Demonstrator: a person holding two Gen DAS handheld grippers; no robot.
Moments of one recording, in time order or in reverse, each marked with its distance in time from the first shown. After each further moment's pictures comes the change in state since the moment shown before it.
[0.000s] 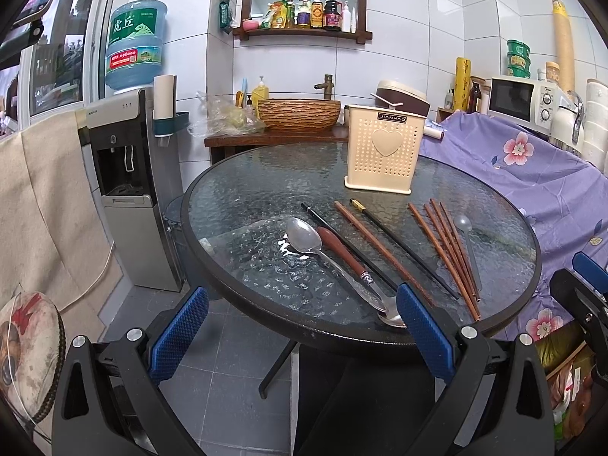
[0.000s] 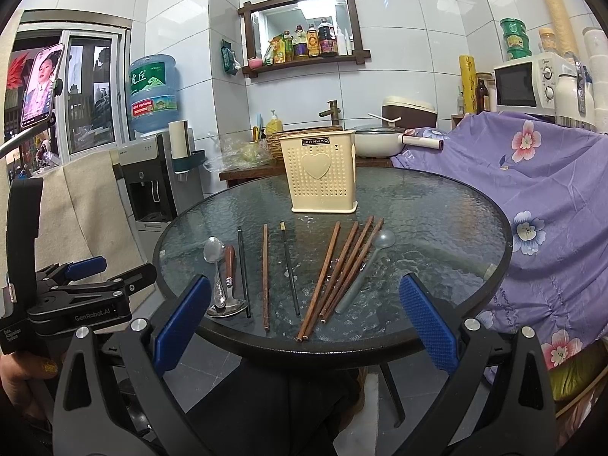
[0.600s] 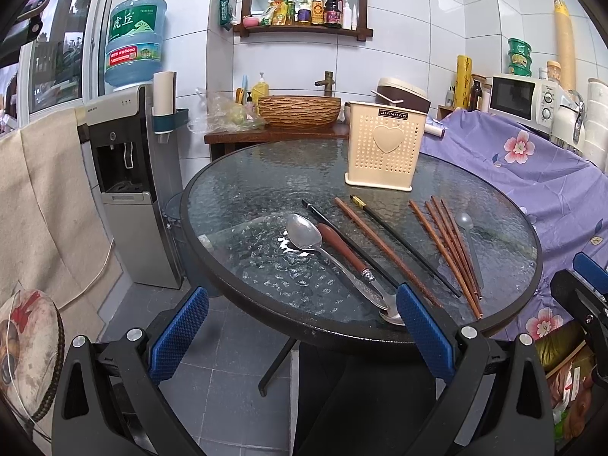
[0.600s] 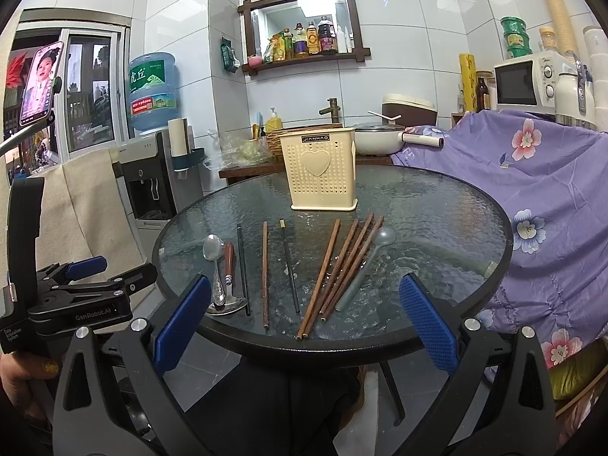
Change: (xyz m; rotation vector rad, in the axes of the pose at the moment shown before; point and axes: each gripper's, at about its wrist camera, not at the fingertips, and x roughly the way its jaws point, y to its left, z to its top) left arm 0.005 0.001 -0.002 -0.004 0.013 -0.004; right arm 0.001 0.000 -0.001 0.001 0.003 -0.001
